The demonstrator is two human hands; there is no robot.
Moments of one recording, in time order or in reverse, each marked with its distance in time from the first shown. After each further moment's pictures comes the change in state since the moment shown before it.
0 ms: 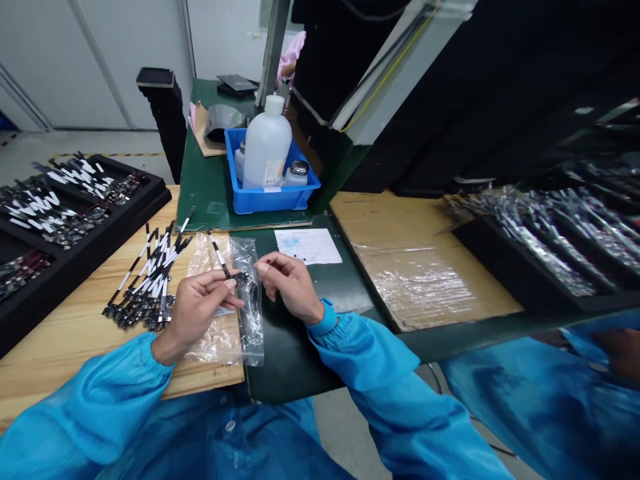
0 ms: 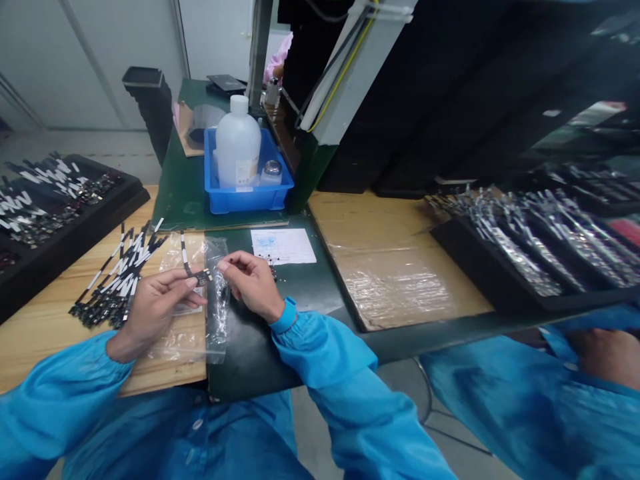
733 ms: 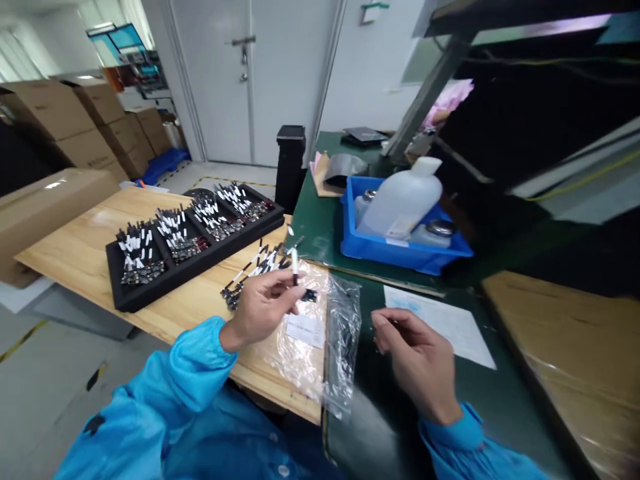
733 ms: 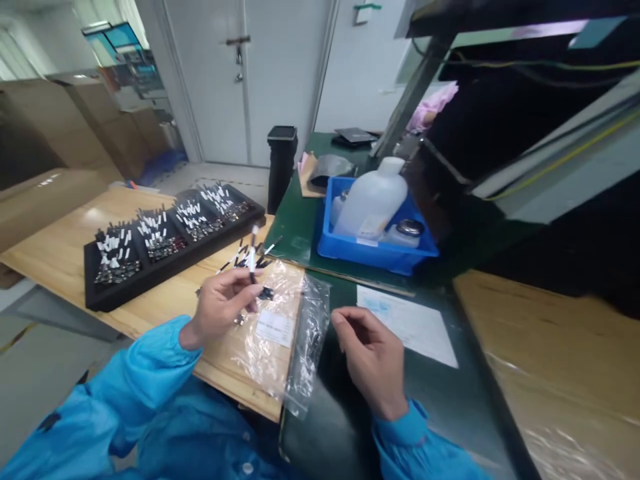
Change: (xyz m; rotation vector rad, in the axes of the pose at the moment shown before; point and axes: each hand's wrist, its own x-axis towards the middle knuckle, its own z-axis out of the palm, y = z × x) left_hand -0.021 0.042 -0.038 0.094 0.255 0.504; right_hand 0.000 0.001 -0.010 -0.429 0.151 -0.242
